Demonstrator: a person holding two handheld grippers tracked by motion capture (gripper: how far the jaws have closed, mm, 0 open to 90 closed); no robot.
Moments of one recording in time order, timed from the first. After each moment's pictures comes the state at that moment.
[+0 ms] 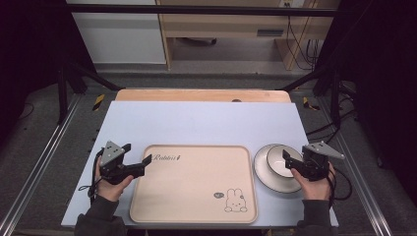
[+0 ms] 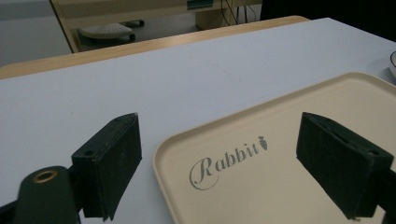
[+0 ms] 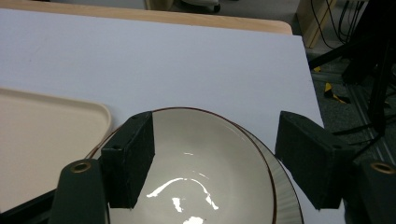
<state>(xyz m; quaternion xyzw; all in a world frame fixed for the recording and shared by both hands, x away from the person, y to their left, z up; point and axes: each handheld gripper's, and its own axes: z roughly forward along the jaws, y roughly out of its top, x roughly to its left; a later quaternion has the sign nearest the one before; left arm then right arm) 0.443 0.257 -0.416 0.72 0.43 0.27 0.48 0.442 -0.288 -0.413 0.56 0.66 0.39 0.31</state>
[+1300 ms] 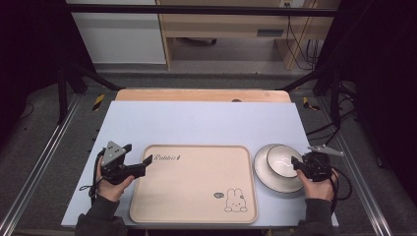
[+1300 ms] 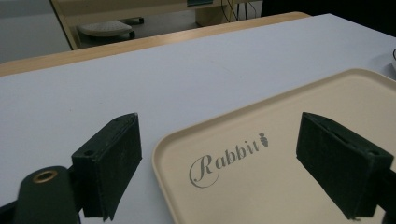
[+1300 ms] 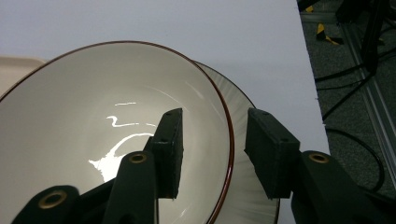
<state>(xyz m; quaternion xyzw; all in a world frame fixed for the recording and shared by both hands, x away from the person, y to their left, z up) 0.444 0.255 -0.418 0.72 0.43 0.27 0.47 0.453 -0.309 -0.439 0.63 0.66 0.31 0.26</state>
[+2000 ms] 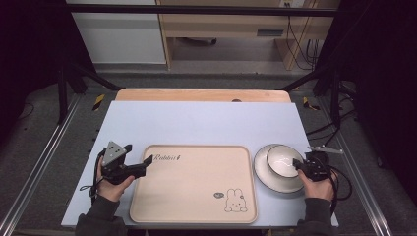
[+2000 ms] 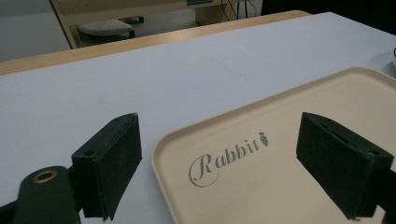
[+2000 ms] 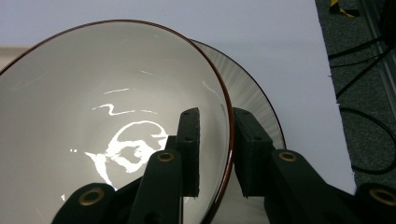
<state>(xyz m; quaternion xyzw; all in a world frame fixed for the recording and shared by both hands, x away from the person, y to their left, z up) 0.444 0.255 -0.419 0.72 0.43 0.27 0.47 0.458 -0.313 -0.443 0.65 0.66 0.30 0.22</state>
